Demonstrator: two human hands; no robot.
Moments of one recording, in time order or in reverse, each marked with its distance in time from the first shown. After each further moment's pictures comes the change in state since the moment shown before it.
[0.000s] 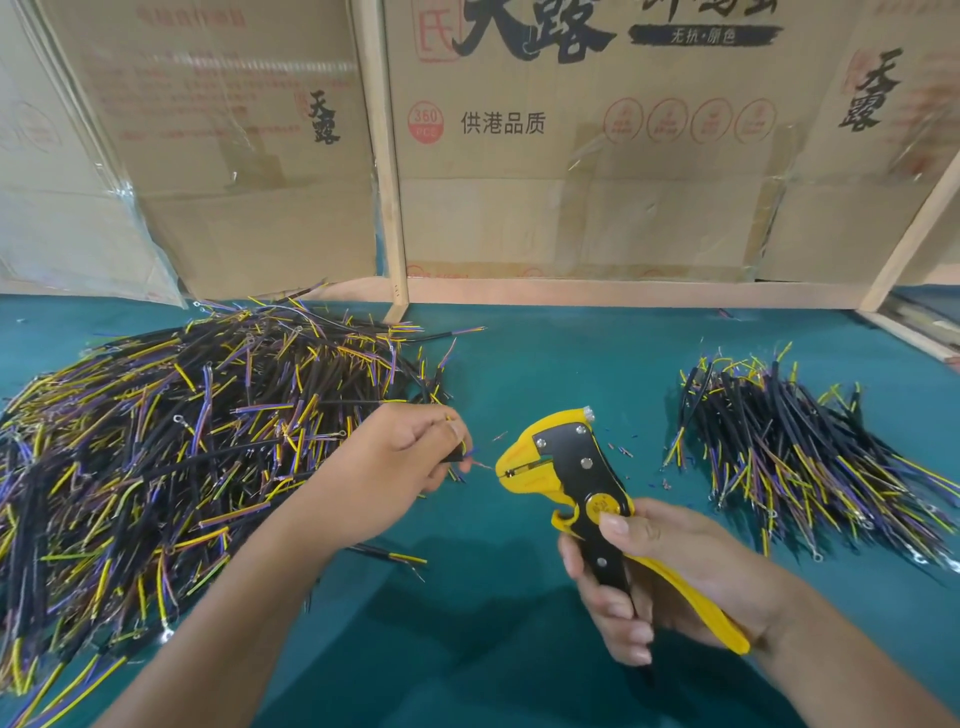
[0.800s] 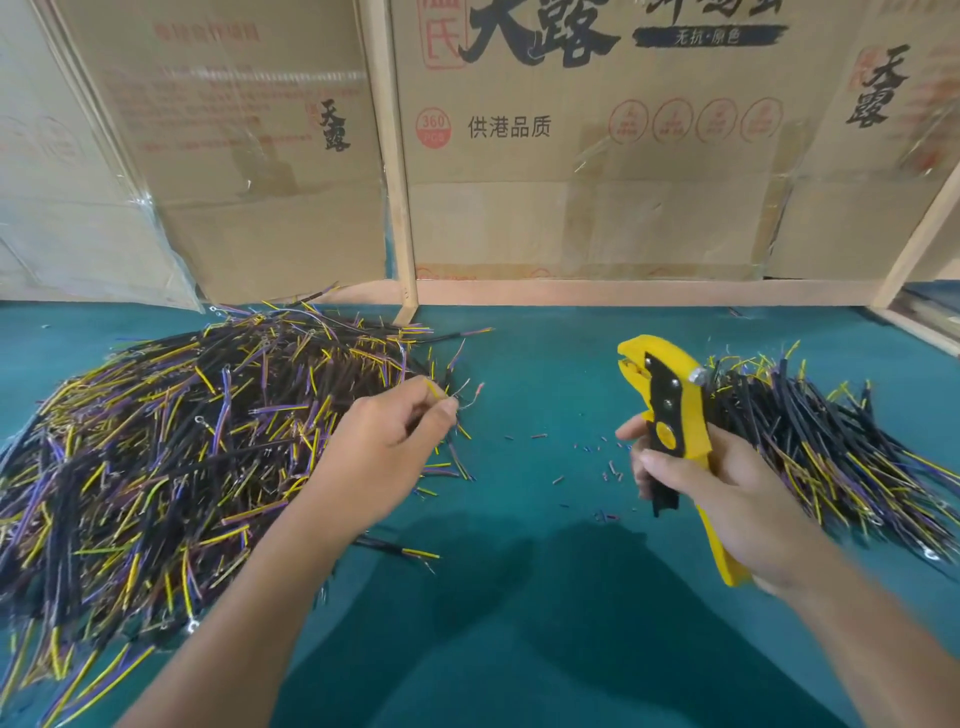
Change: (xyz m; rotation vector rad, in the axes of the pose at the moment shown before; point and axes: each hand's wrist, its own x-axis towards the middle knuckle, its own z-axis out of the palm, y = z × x) left_hand 0.005 -0.025 -0.011 0.287 0.309 0.124; right_hand -0.006 -0.012 -0.027 -0.588 0.670 -0.470
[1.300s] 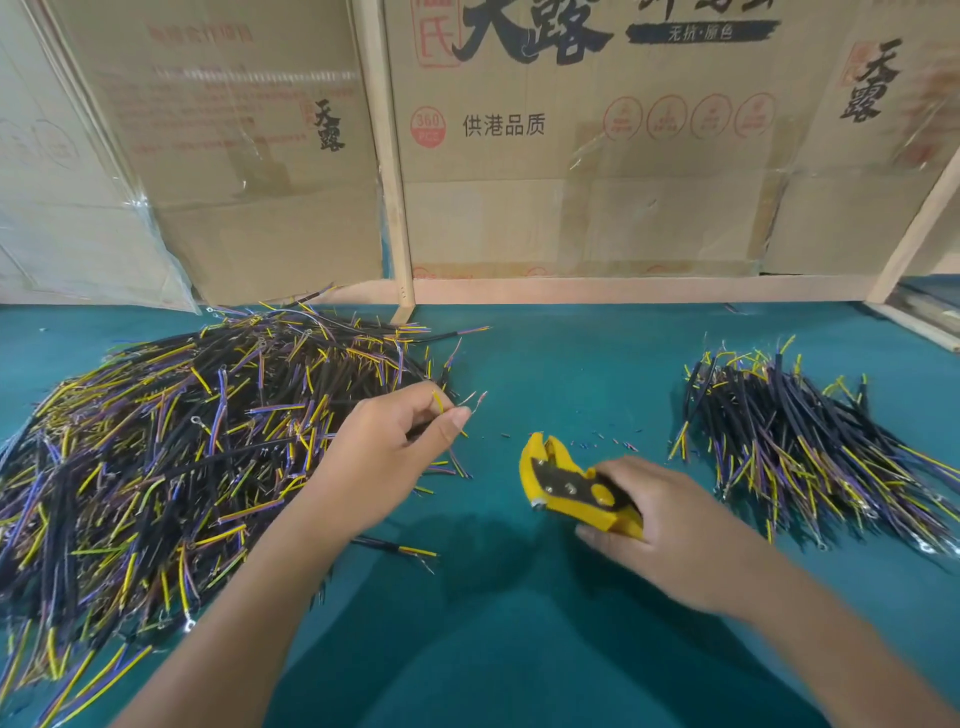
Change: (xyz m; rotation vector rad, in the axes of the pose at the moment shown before) left_hand -0.004 0.003 0.003 -0.078 -0.062 0.090; right_hand -0.005 0.008 0.020 -0.876 -0.213 -0.094
